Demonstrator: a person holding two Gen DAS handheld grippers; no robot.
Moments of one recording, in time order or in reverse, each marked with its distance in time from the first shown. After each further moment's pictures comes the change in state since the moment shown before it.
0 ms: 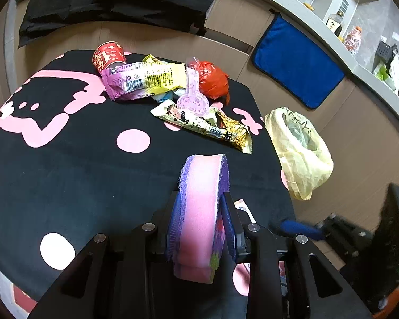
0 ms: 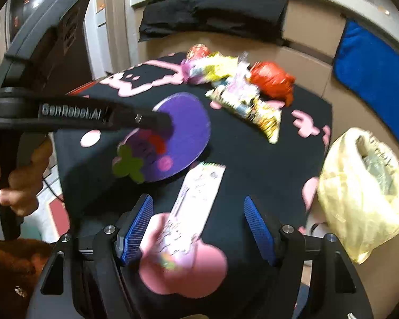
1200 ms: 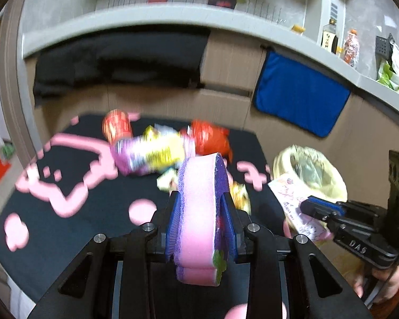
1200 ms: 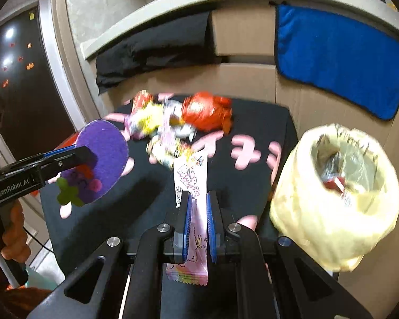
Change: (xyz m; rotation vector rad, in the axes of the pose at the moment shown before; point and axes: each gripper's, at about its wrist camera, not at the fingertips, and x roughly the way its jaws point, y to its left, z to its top) left arm -0.029 -0.057 0.054 0.137 -0.242 0.183; right arm -0.027 -0.119 0.046 0.258 -0.154 -0.015
